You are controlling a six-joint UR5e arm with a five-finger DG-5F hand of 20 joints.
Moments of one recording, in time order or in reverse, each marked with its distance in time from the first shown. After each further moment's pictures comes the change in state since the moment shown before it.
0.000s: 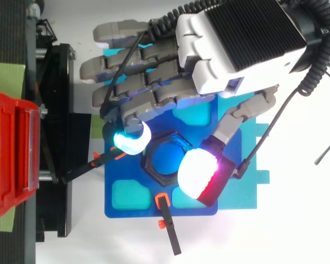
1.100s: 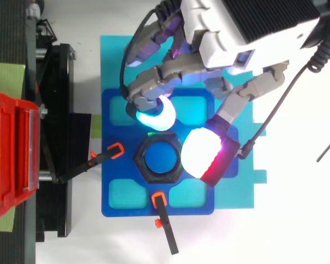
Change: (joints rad) arm -0.036 0.000 0.054 -0.060 -0.050 -0.001
